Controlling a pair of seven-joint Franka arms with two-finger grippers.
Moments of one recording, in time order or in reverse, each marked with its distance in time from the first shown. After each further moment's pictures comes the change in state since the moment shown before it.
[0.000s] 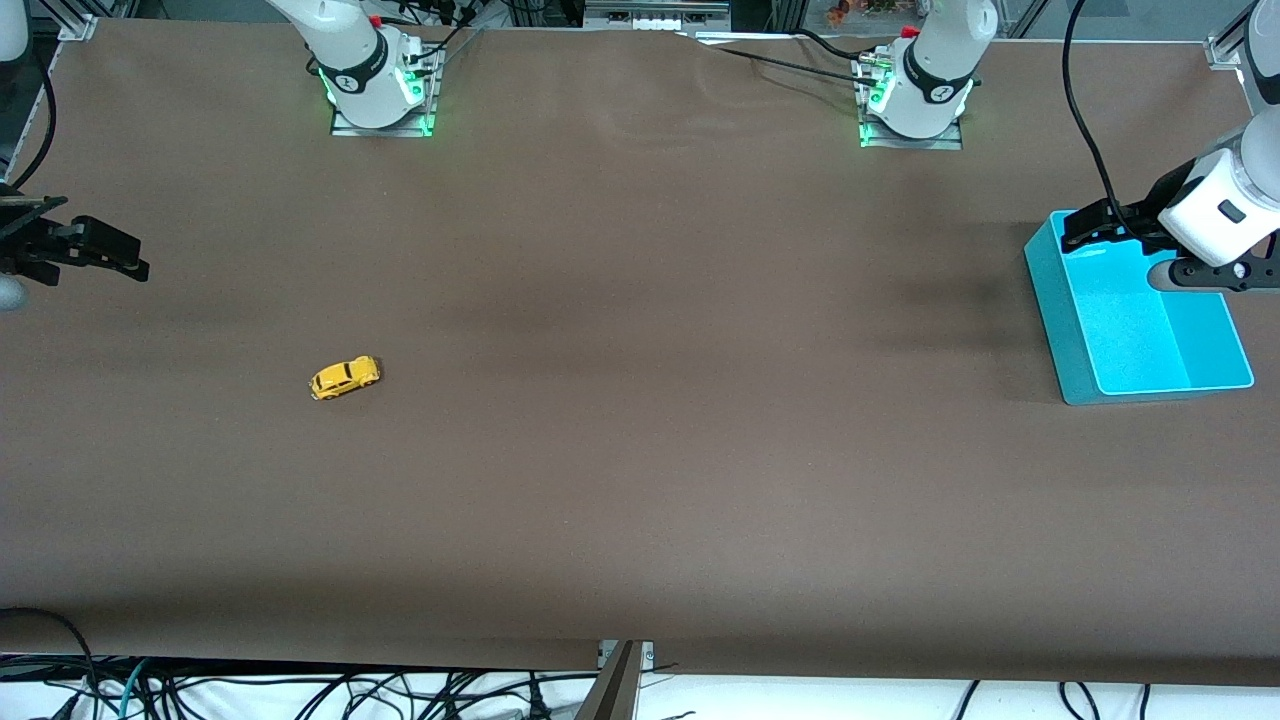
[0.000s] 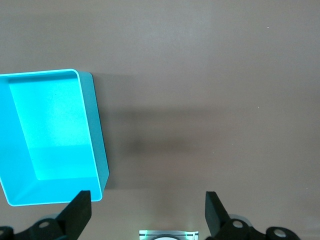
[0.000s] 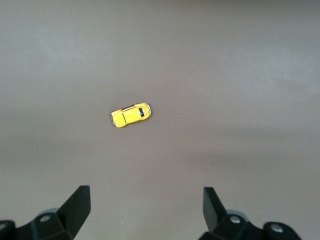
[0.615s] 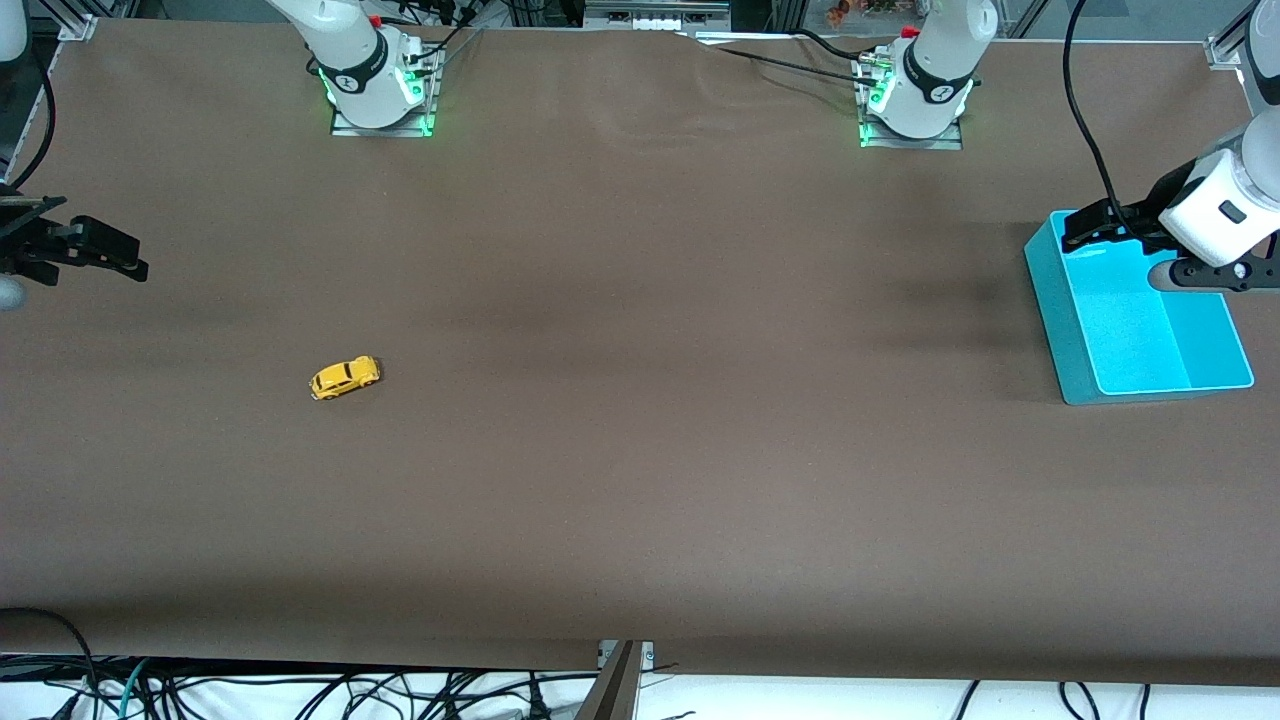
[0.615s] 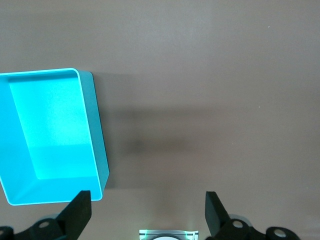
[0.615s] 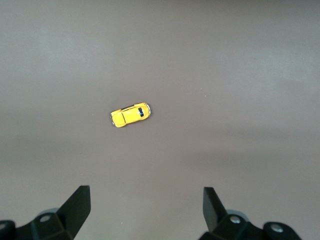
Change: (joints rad) left arm 0.001 0.001 0.000 0.000 0.000 -0.002 0.000; right arm -0.002 0.000 0.000 0.000 0.000 0.000 0.000
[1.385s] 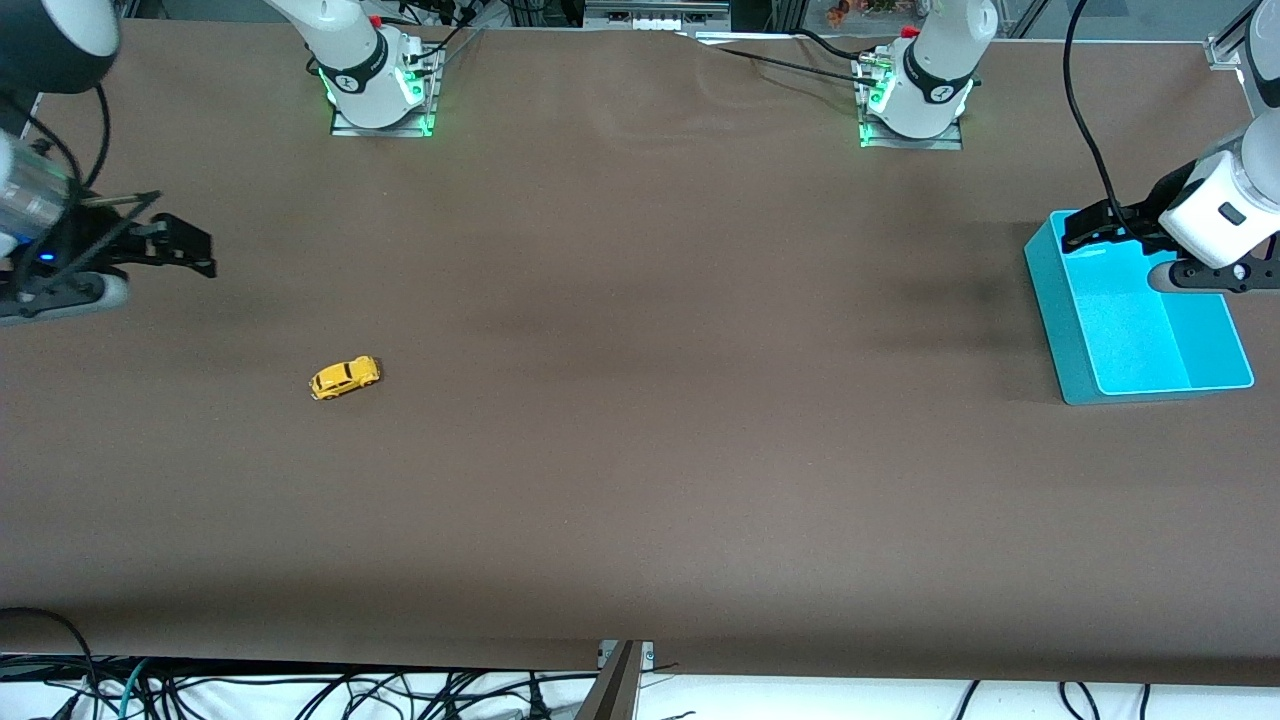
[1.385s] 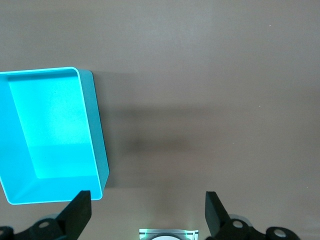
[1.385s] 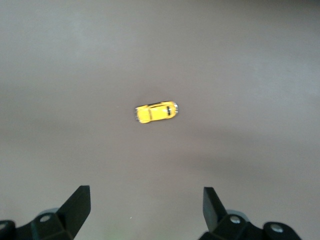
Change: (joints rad) left arm 0.001 0.003 0.000 0.000 0.000 -0.002 0.000; right arm 0.120 0.015 0.027 -0.004 0.000 -0.022 0.002
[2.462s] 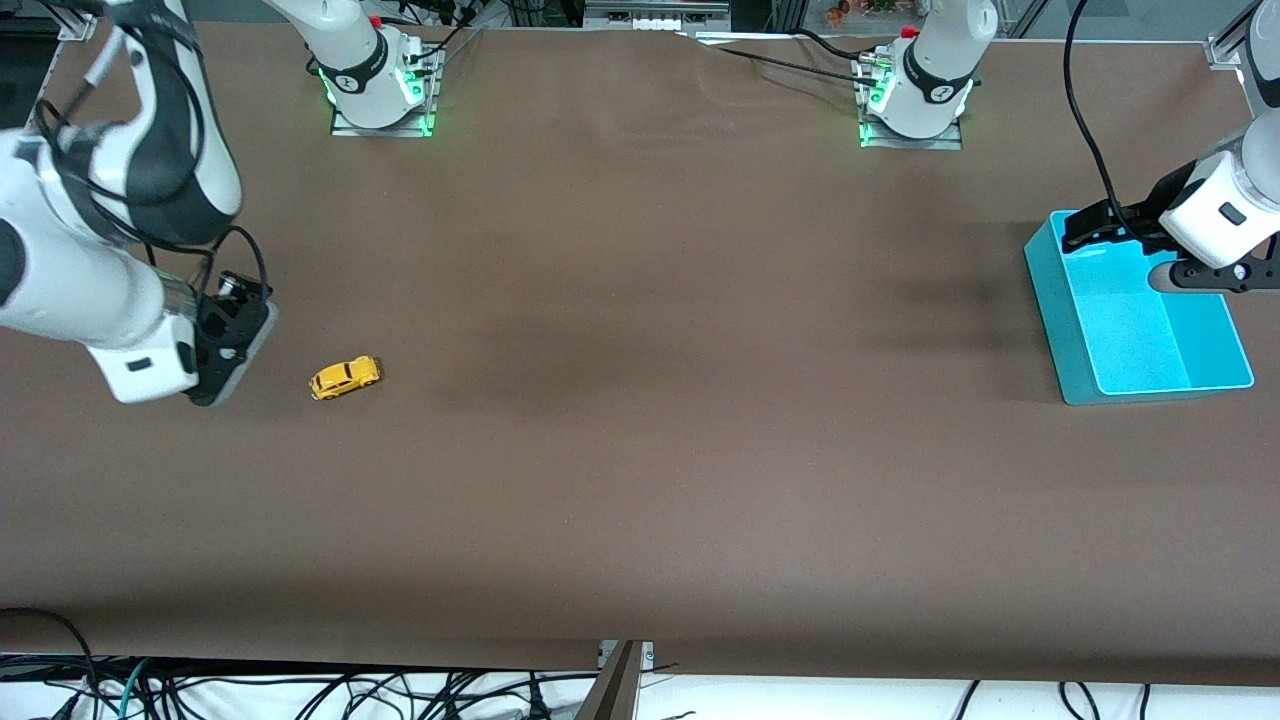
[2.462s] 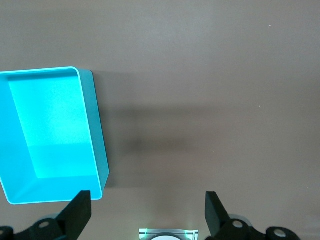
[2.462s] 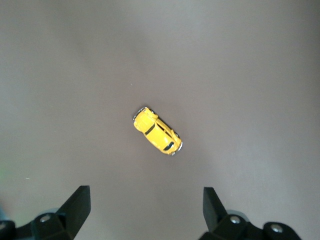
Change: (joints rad) left arm 0.000 0.000 0.000 0.000 0.000 0.000 0.000; right arm 0.005 0.185 -0.009 -0.144 -0.011 0.274 -0.958
